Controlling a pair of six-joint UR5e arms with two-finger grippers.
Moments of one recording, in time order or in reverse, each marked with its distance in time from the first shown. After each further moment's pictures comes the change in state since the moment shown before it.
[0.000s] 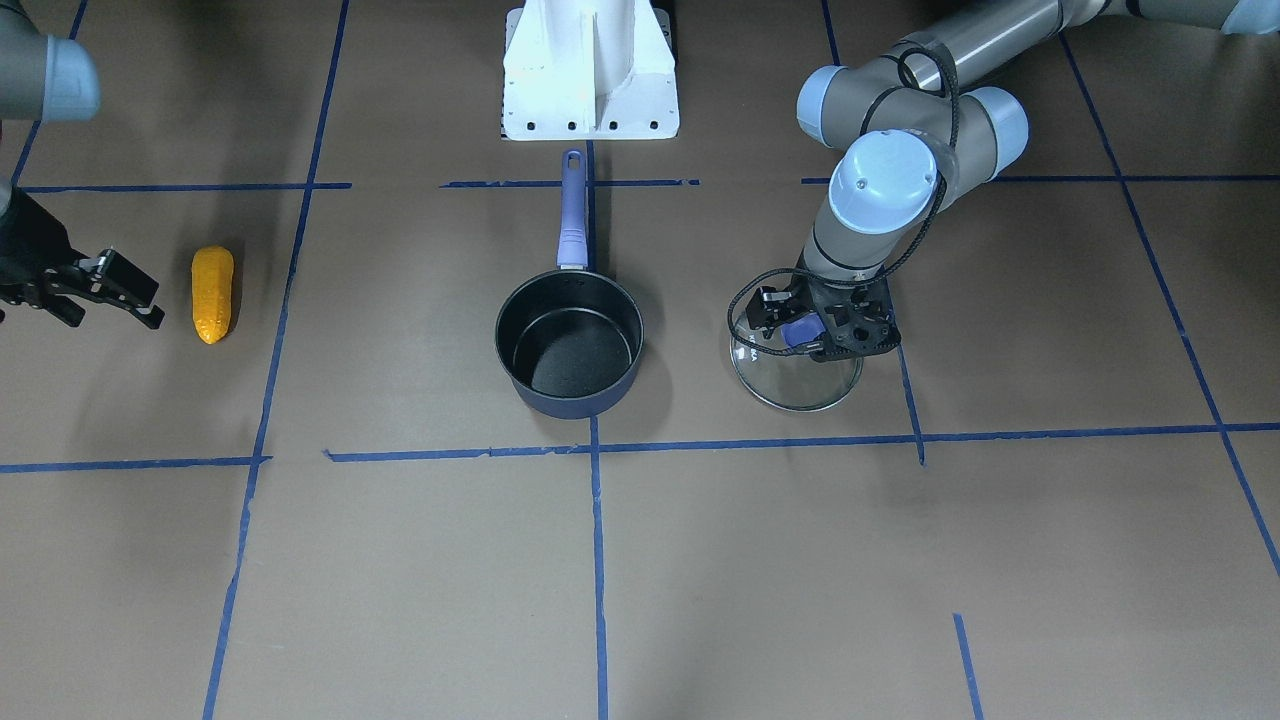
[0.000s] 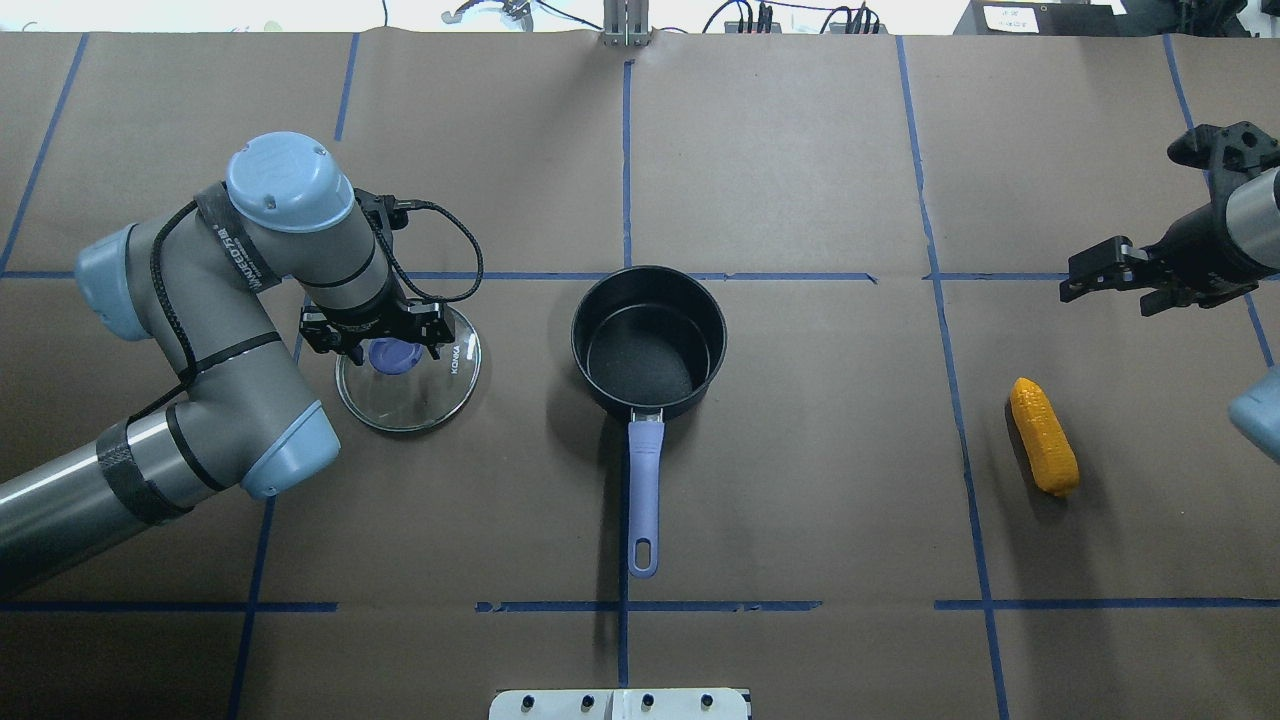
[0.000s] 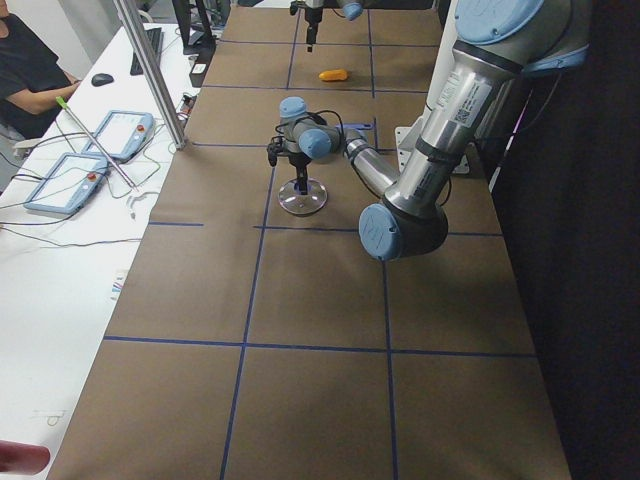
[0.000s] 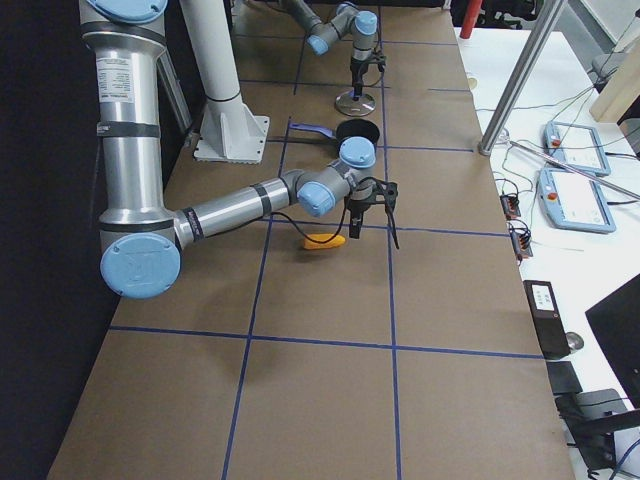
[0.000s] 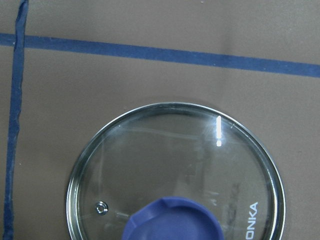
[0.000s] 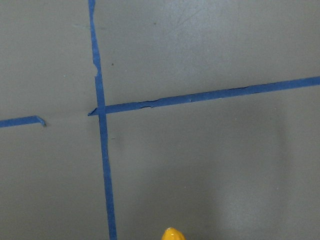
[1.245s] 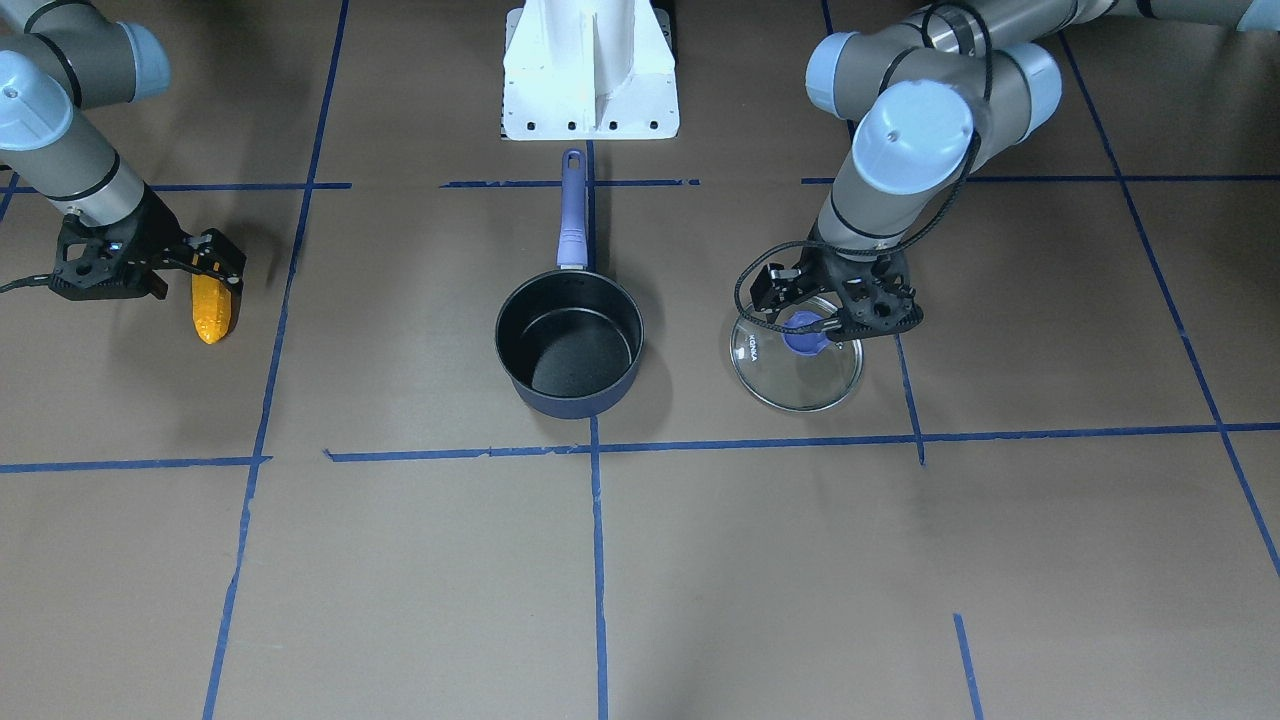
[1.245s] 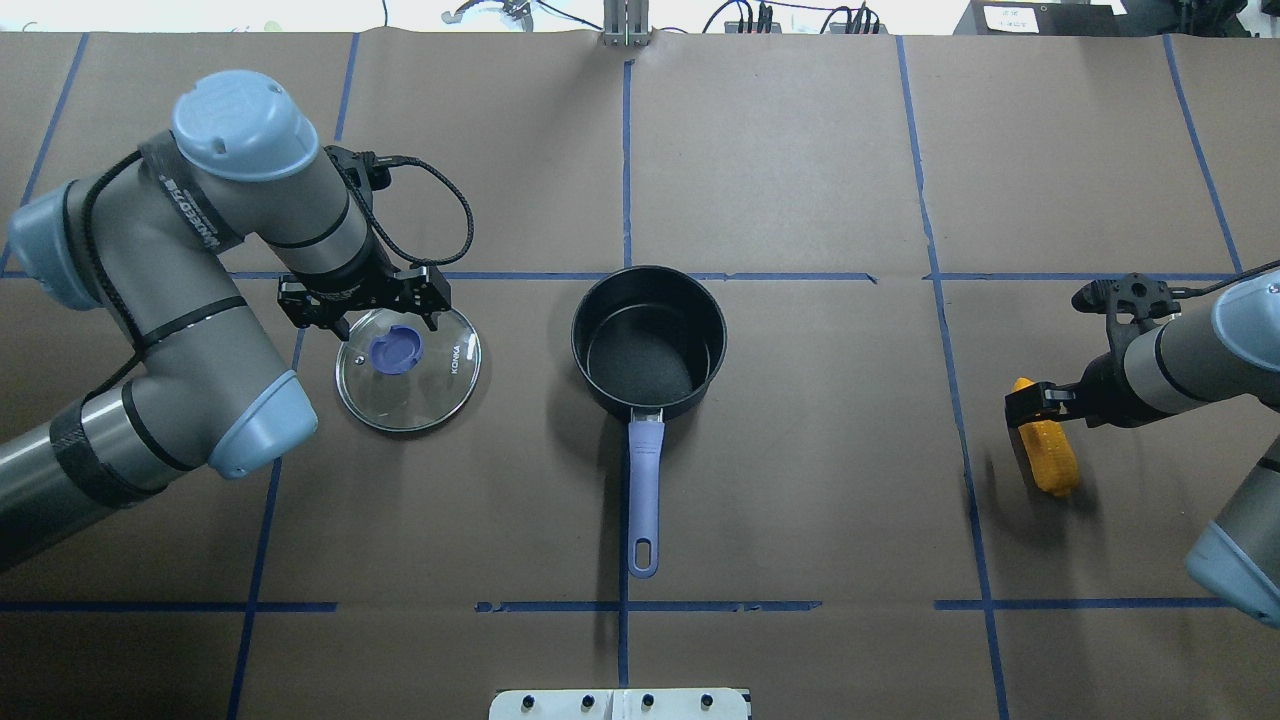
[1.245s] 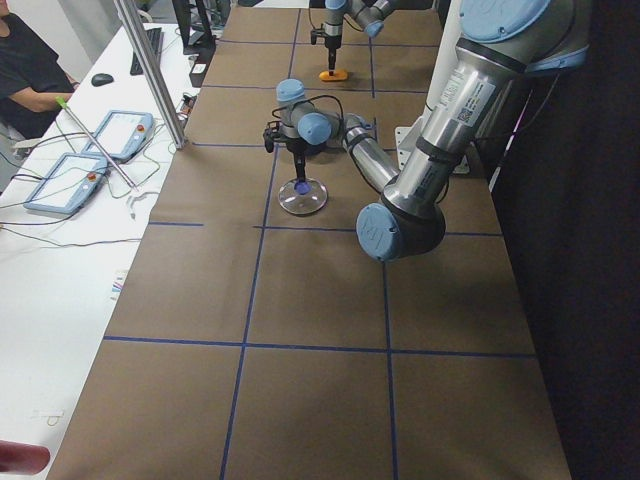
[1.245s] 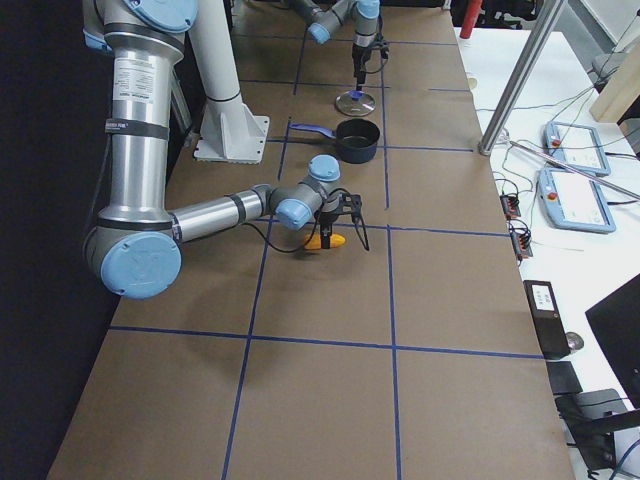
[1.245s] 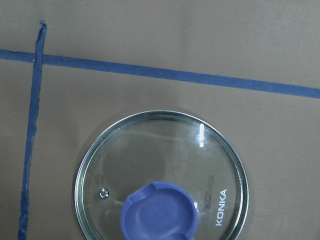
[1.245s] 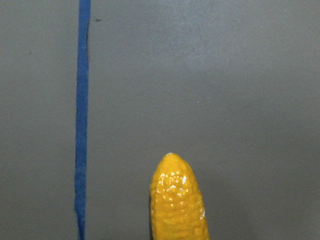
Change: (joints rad) left arm -0.055 -0.007 -0.117 0.101 -0.048 0.000; right arm -0.262 -0.109 -0.012 0.155 -0.169 0.065
